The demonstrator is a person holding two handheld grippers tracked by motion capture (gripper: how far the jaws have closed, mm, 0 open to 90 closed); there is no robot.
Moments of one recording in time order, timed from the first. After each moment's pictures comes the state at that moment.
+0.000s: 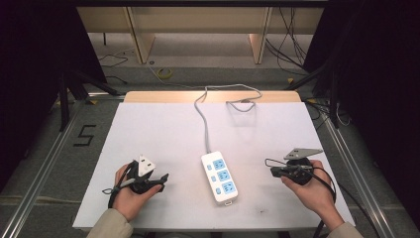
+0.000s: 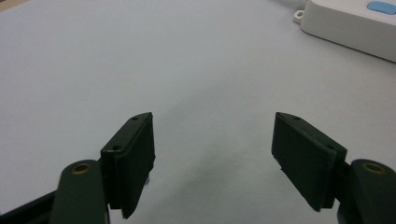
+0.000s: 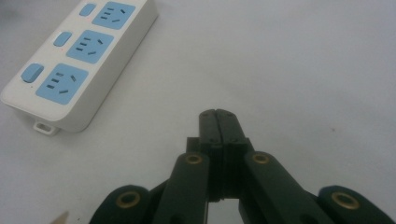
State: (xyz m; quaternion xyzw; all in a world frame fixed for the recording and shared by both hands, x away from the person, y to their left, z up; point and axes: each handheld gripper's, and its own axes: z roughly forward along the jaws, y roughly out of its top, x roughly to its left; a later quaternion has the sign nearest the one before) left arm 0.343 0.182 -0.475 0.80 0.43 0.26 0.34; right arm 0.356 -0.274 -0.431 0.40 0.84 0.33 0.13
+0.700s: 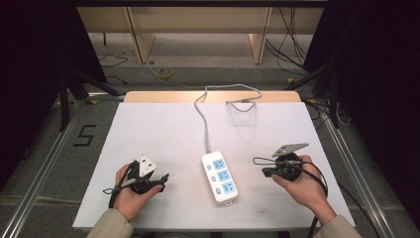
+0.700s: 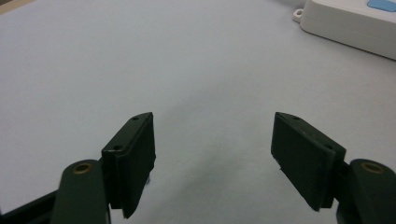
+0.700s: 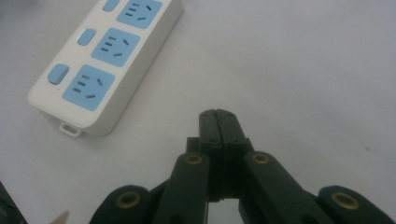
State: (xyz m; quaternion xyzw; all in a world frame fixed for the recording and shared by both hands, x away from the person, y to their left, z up) left arm 0.343 0.180 -0.475 0.80 0.42 0.26 0.34; right arm 0.364 -0.246 -0.421 0.39 0.87 0.30 0.10
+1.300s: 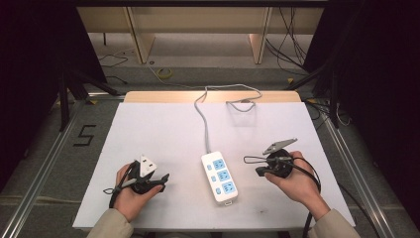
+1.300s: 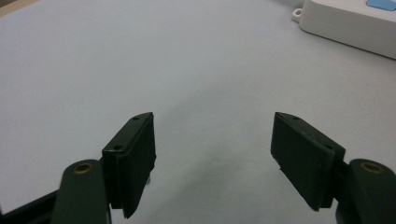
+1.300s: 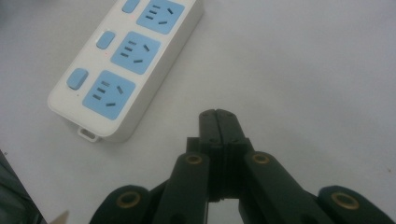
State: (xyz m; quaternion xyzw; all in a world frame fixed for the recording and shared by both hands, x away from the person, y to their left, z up) left arm 0.343 0.179 -0.475 0.80 0.42 0.26 0.33; right arm 0.370 -0.224 -0.413 0.37 0.88 0.28 0.08
